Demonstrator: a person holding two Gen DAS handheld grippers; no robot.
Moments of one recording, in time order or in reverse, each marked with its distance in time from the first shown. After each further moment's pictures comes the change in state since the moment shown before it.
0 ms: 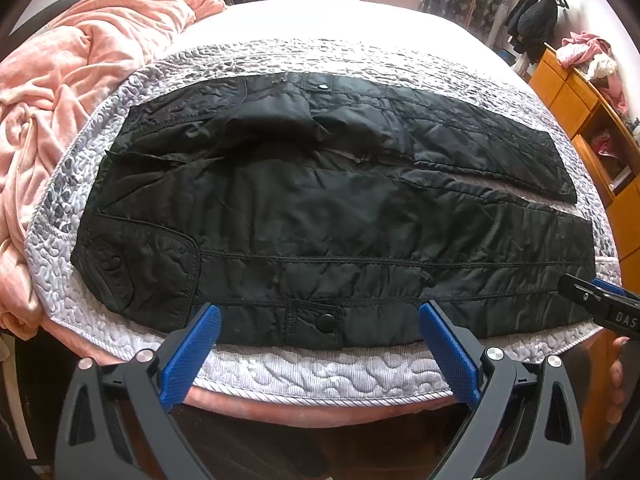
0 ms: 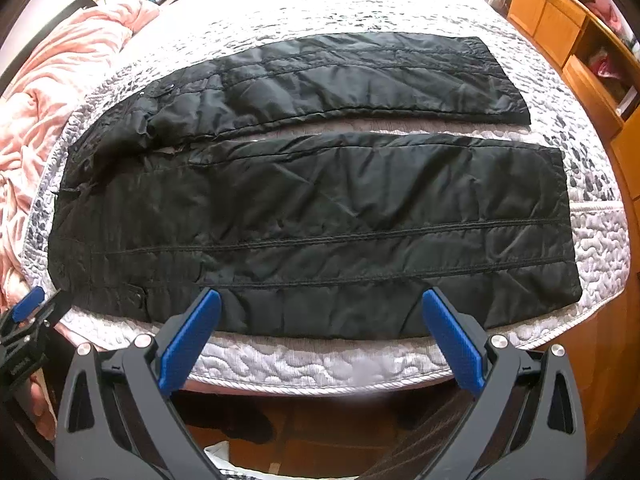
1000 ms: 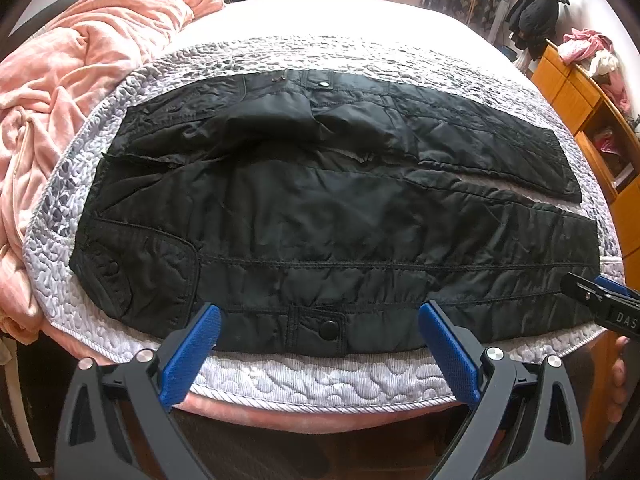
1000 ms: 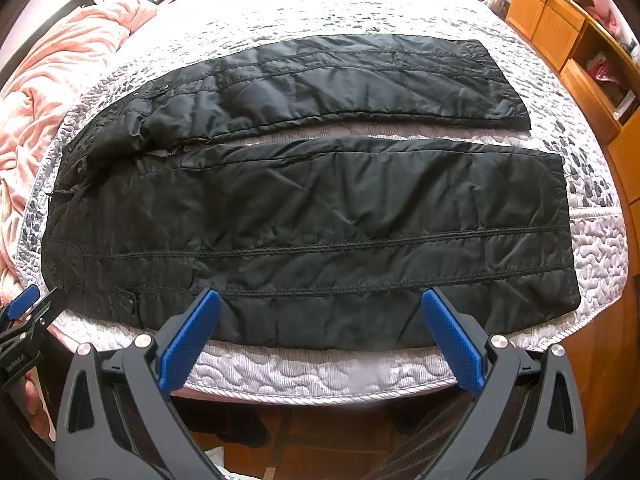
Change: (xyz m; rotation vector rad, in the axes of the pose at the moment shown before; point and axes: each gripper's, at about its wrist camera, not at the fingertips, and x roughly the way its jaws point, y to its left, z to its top) left arm 0.008 0.000 0.002 0.004 0.004 0.011; right arm 0.006 -0.003 0.005 0.000 -0.007 -0.005
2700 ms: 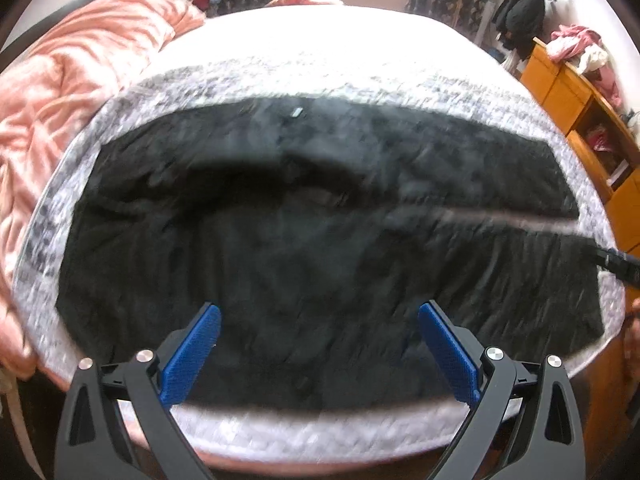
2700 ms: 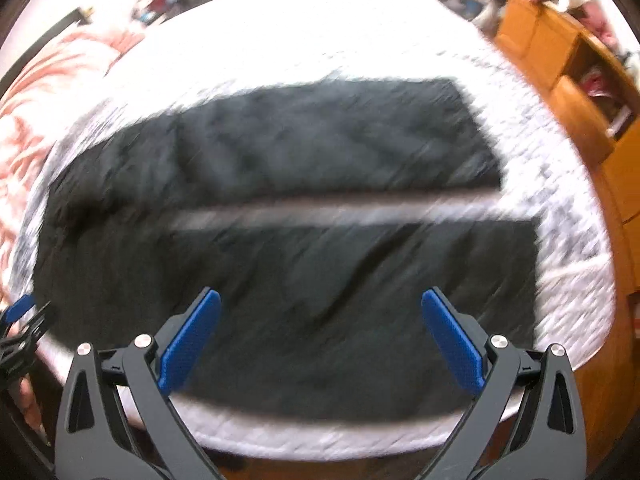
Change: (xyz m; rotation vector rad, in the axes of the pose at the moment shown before) left arm 0.023 -0.036 0.061 0.045 -0.058 -0.035; right arm -0.004 -0.079 0.088 0.011 -0.103 -0.056
